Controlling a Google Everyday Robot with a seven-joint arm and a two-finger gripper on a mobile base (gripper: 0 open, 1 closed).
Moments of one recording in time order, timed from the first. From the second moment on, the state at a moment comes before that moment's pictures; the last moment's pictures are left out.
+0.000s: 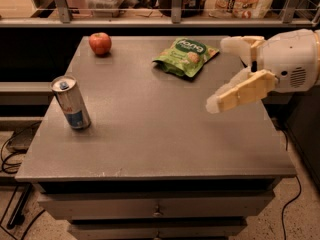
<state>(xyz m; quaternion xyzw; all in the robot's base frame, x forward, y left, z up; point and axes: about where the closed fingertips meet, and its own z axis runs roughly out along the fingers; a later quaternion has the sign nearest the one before) 0.468 -0.094 1.000 -0.50 0.65 0.32 0.47</state>
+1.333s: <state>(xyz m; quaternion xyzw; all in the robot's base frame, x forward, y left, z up) 0.491 0.009 0.990 -0.56 0.62 0.29 0.47</state>
